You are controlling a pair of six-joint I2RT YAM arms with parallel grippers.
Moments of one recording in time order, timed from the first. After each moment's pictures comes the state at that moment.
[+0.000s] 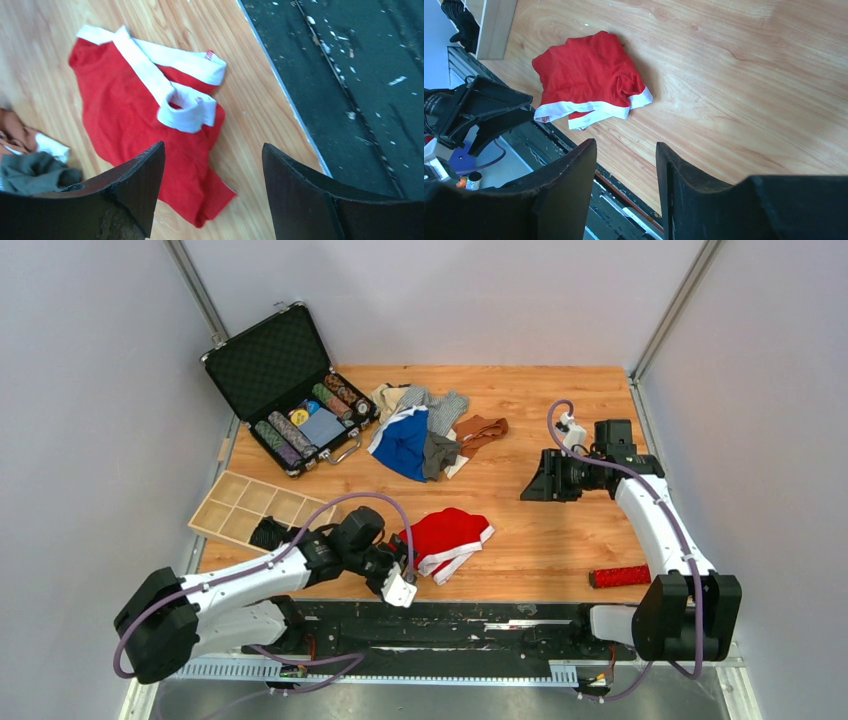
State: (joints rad) left arm -0.86 1.05 0.49 -0.33 0.54 1.18; right arm 0.00 1.27 1.01 -0.78 -0.70 0.00
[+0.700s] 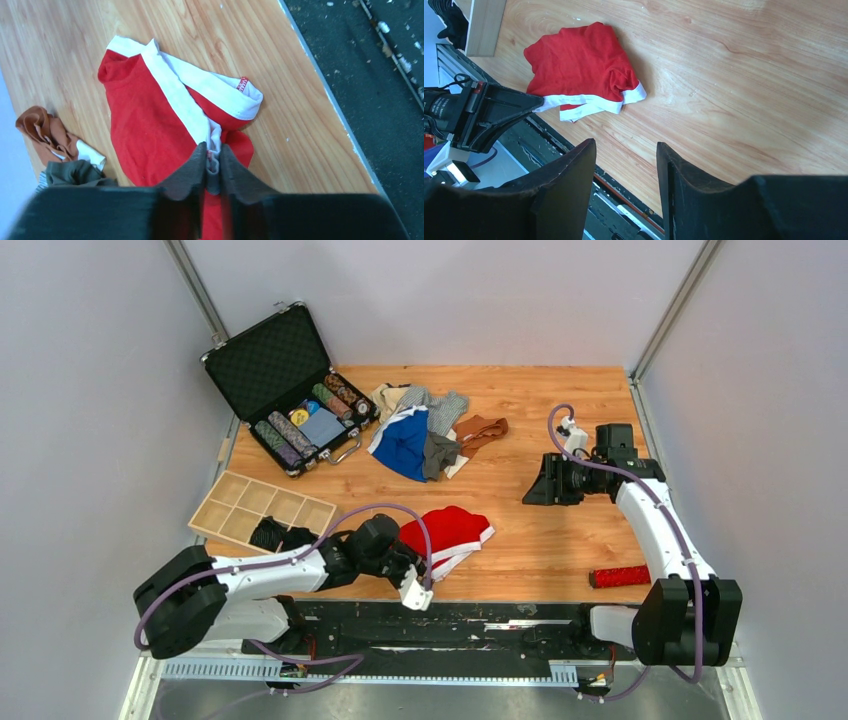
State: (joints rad) left arm -0.98 1.21 0.44 0.03 0.40 1.19; right arm -0.01 1.24 0.98 -0.78 -0.68 -0.03
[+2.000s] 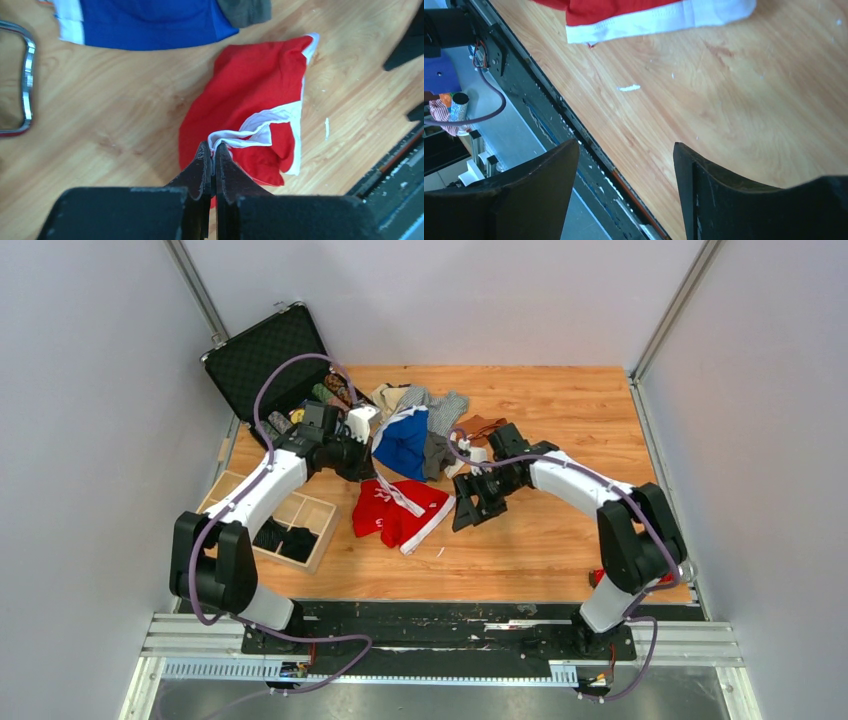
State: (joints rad) left arm -0.28 1.48 1.11 -0.50 0.45 0.15; right arm 0.47 1.64 1.10 -0.67 -0.66 0.06
